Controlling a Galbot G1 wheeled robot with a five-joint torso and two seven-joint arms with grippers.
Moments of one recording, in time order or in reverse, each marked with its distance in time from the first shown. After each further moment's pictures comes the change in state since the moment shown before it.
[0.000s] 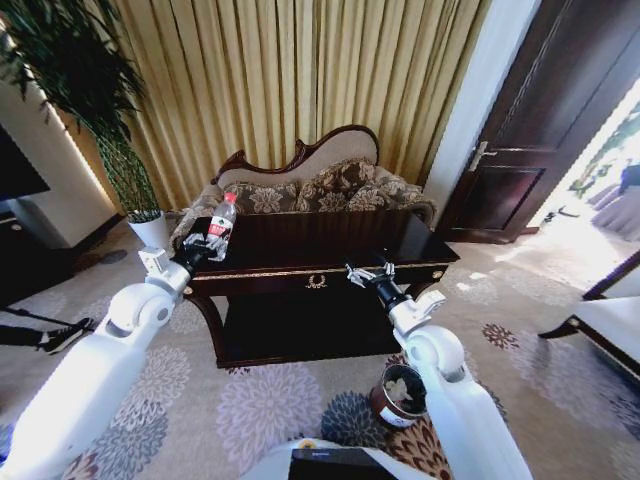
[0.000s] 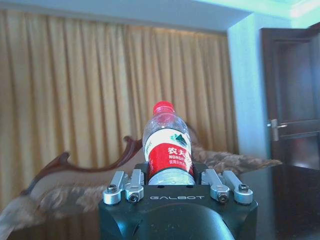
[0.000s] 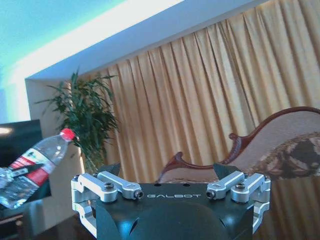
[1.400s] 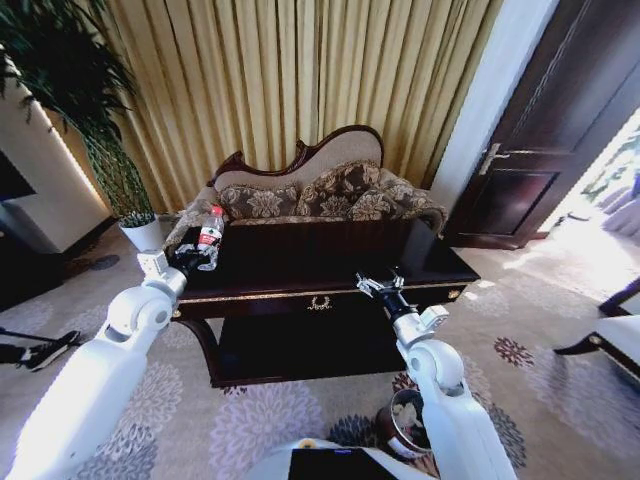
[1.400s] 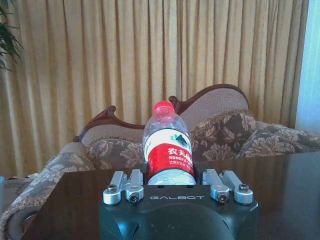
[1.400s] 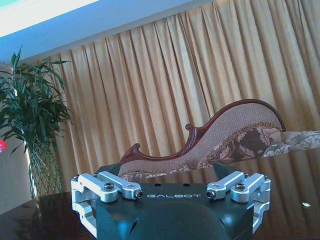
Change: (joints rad) left arm 0.080 -0.077 -0.084 -0.073 -0.044 0.245 -0.254; right arm -0.111 0.149 0.076 -0.056 -0.181 0.063 0.000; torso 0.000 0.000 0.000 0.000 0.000
